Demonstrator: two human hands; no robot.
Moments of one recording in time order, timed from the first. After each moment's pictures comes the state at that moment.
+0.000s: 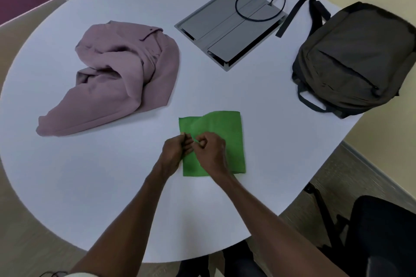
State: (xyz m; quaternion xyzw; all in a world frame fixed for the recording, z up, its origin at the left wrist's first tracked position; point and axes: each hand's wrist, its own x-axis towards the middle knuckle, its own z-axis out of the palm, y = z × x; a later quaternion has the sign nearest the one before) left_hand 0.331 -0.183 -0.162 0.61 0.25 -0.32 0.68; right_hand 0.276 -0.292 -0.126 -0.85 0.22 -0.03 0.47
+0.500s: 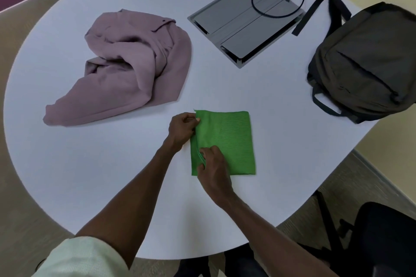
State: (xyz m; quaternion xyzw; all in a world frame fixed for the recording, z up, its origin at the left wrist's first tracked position) left_hand 0.381 -0.180 -0.168 0.75 0.12 -0.25 0.60; right_hand 0.234 -0.260 -0.151 -0.92 0.14 0.00 0.36
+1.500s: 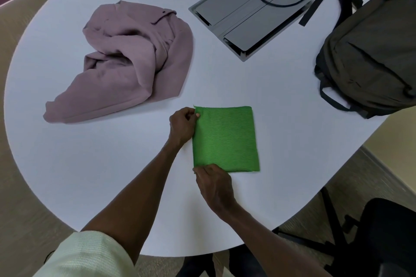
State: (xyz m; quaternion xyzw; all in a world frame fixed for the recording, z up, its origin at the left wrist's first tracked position) left_hand 0.386 -0.181 -0.183 0.87 0.05 -0.15 0.47; right_hand 0.198 -0.256 -0.197 -0.97 -0.02 -0.08 0.24
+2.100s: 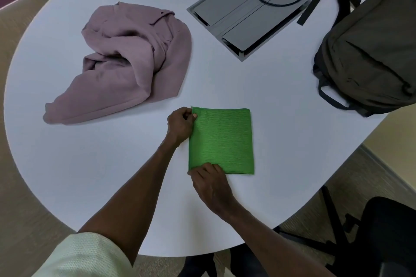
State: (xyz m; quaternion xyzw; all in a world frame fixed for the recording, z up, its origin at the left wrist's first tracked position) left_hand 0.389 -0.177 -0.182 0.88 0.04 -0.16 0.45; right_hand 0.197 -0.258 -0.200 -0.97 -0.12 -0.10 0.20
